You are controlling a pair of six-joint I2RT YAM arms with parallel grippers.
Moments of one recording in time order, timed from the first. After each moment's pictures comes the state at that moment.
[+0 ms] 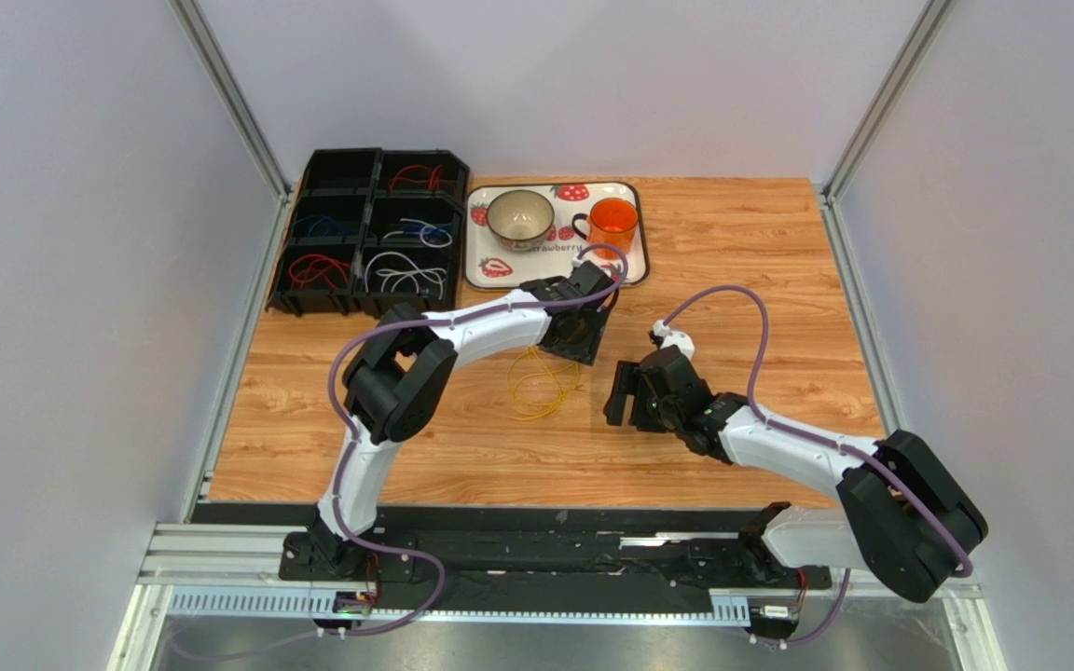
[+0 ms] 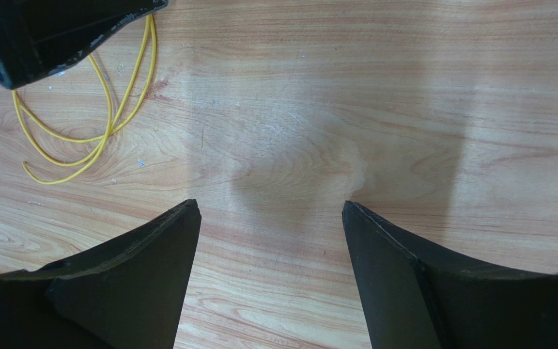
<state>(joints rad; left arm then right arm) -0.83 2.13 1.60 -0.54 -0.16 -0.42 0.66 1.26 0.49 -0.06 0.14 0.69</state>
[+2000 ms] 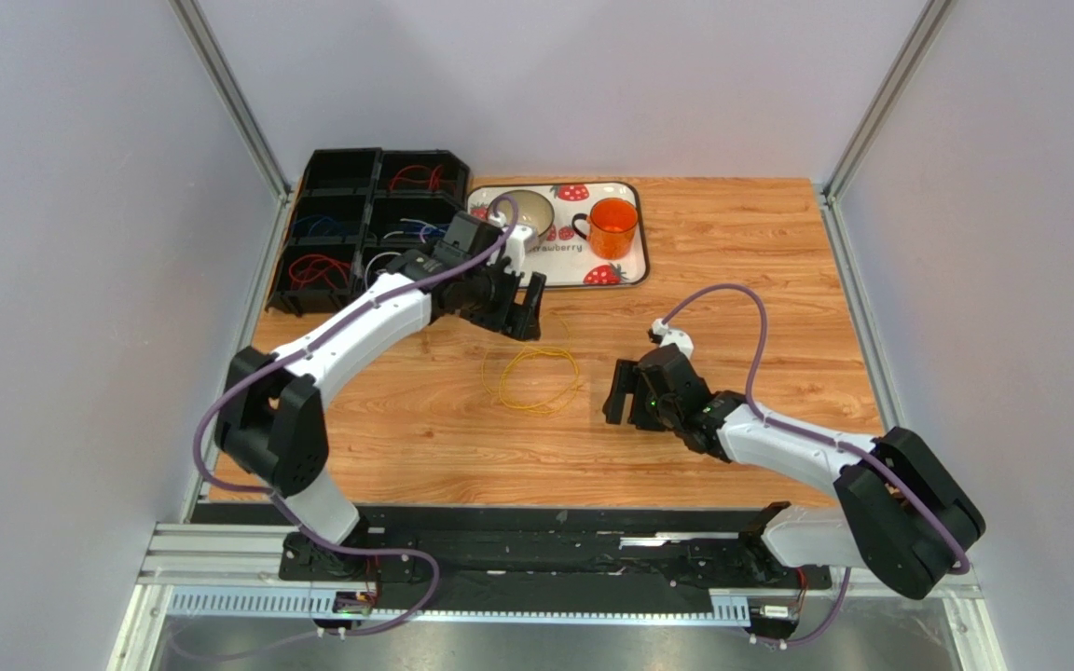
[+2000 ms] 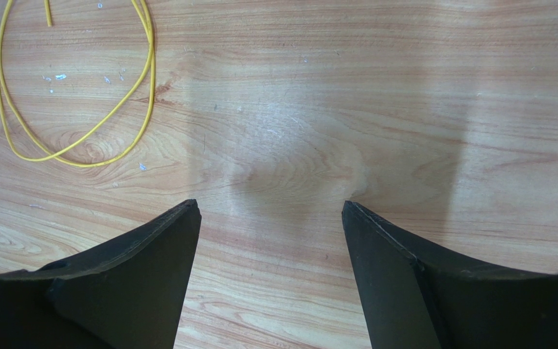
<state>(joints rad) -0.55 1.61 1.35 -0.61 0.25 -0.18 0.66 1.27 0.50 -0.06 0.14 0.69</state>
